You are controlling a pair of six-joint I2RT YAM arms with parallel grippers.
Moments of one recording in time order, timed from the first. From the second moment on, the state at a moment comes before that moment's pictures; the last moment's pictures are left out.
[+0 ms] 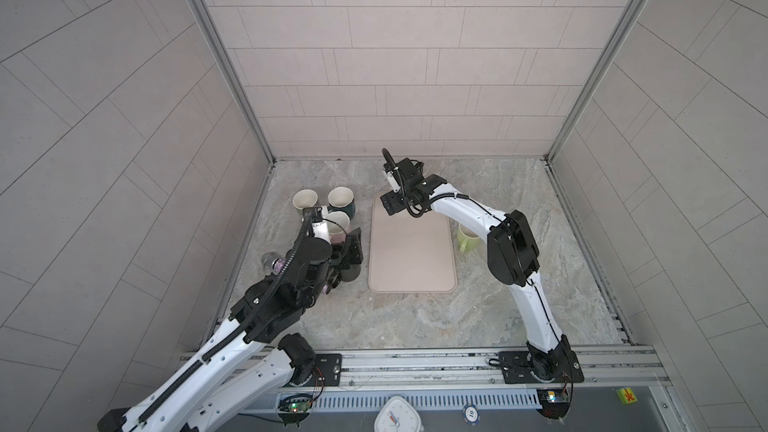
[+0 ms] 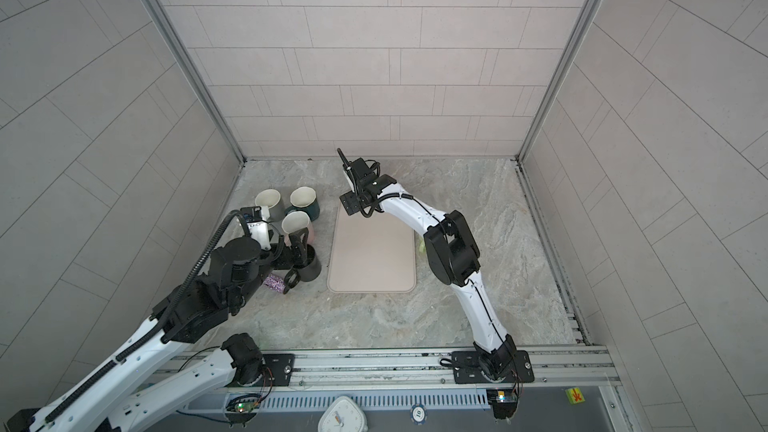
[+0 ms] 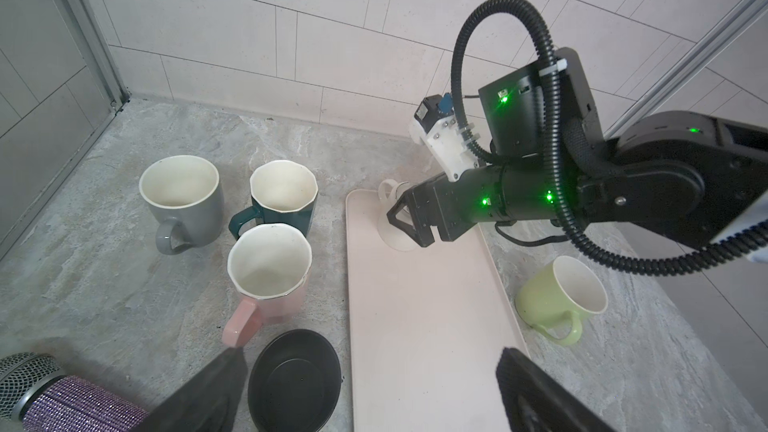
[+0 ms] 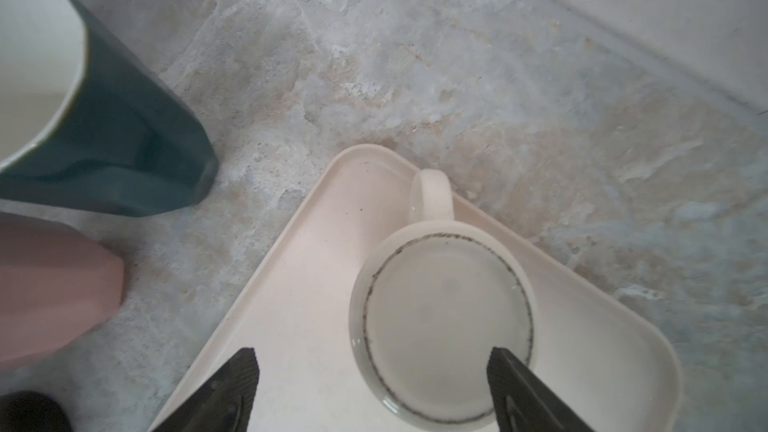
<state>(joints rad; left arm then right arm) -0.74 0.67 0.84 -0.62 -0.49 -0.50 0.64 2.27 2.05 -0.65 0.12 0.07</state>
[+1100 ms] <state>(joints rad) -0.70 0.75 0.84 -0.59 -0.48 -0.44 0.62 2.52 2.43 -0.90 0.20 -0.04</state>
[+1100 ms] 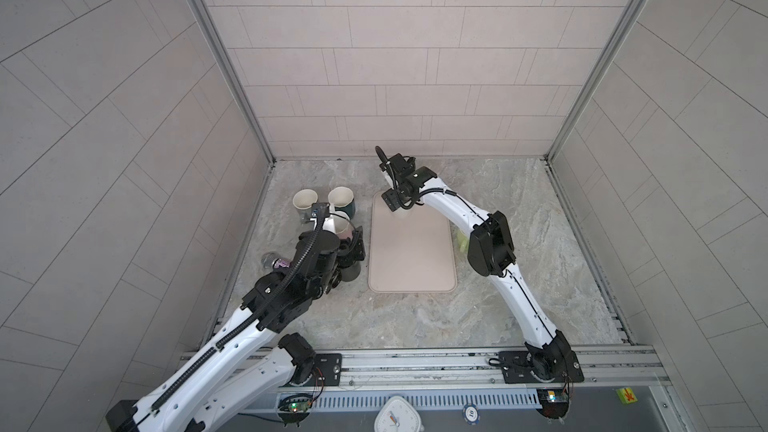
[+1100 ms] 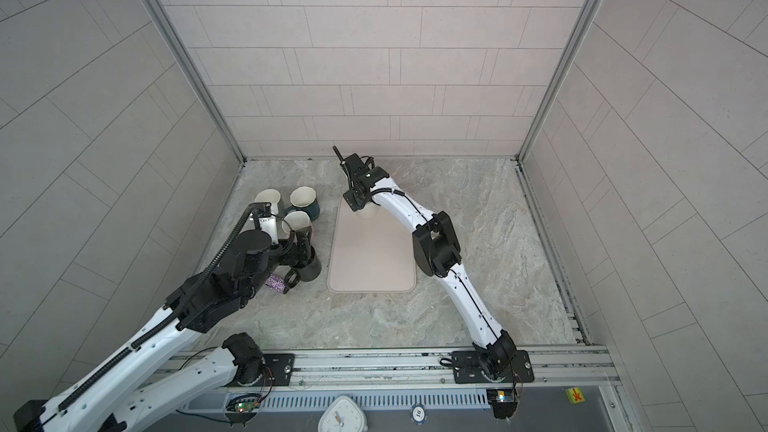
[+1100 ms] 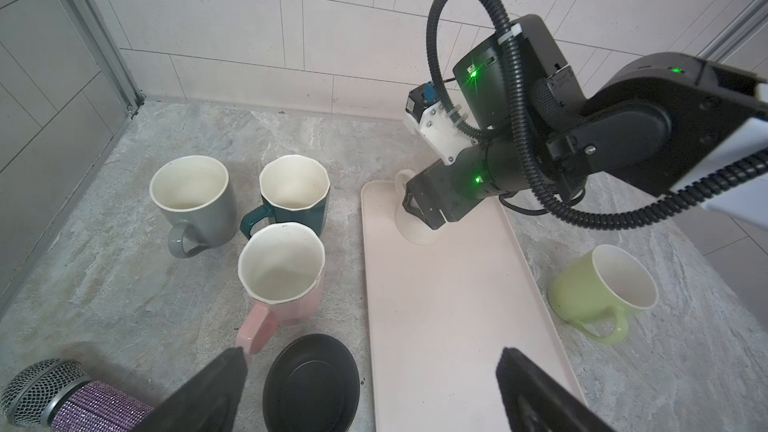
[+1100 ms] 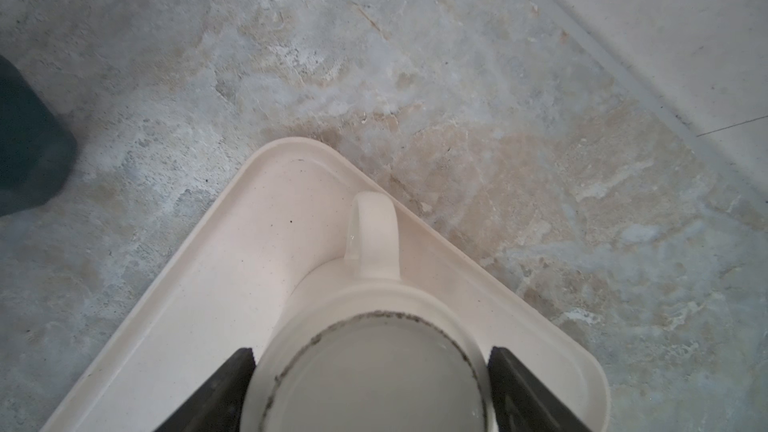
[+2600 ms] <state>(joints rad) -0.66 0.73 0.76 -0.51 -0.36 -0.51 0.79 1.78 1.40 -0.84 0.11 0.03</state>
